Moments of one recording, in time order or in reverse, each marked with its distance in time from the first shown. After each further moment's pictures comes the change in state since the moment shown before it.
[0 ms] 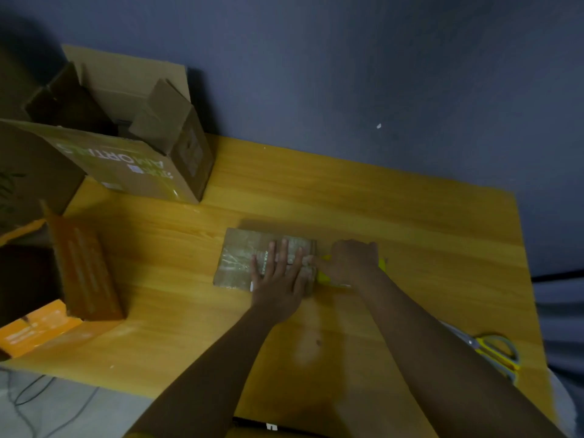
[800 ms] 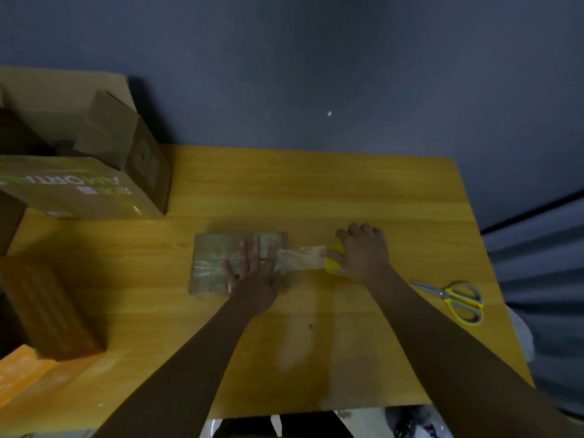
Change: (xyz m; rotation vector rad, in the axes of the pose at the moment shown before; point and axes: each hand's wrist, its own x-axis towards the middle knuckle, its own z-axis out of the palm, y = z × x) left_hand 0.000 -0.016 -0.023 -0.105 -0.258 0.018; right_hand -0.031 0.048 0.036 -0.087 0.243 0.099
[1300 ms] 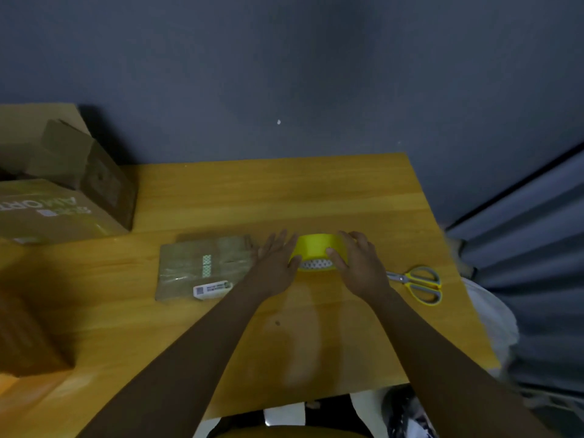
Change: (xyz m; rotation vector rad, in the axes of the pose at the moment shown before) left_hand -0.009 0.112 -0.027 -0.098 -0.048 0.278; right_hand -0.064 0.068 0.048 0.673 0.224 0.161
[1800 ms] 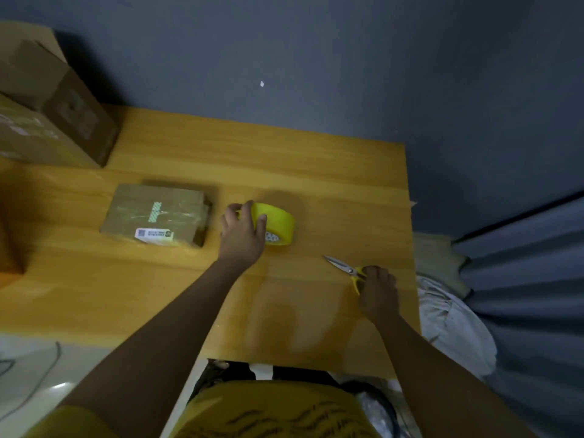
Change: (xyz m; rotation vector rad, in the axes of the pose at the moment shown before) left_hand 0.015 0.093 0.056 -0.259 0.543 -0.411; right_hand -0.013 0.199 -0.016 -0.355 -0.264 0.136
